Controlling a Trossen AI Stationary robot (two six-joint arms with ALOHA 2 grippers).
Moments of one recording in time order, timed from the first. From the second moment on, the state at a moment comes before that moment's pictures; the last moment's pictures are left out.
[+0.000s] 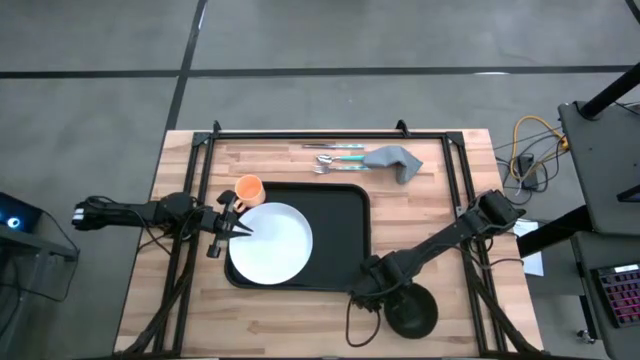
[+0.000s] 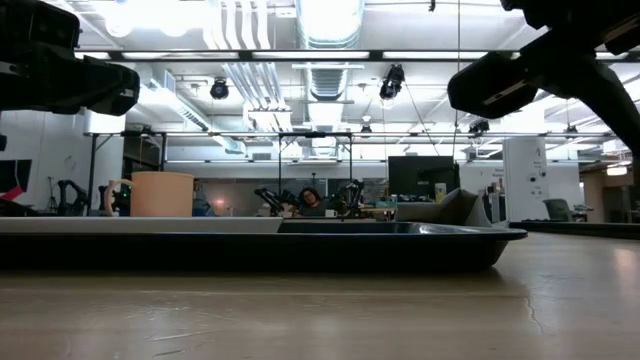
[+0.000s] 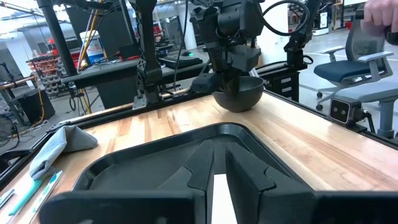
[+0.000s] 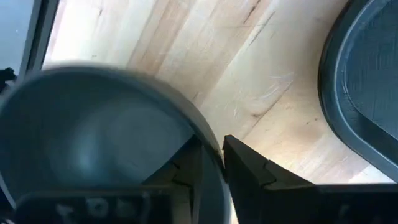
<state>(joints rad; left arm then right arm) -0.04 0.13 0.01 0.04 0.21 0.20 0.50 1.92 1.45 -1.07 -0.24 -0.03</state>
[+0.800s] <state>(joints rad) -0.04 0.13 0.01 0.04 0.21 0.20 0.31 1.92 1.49 -1.07 -0.31 -0.16</state>
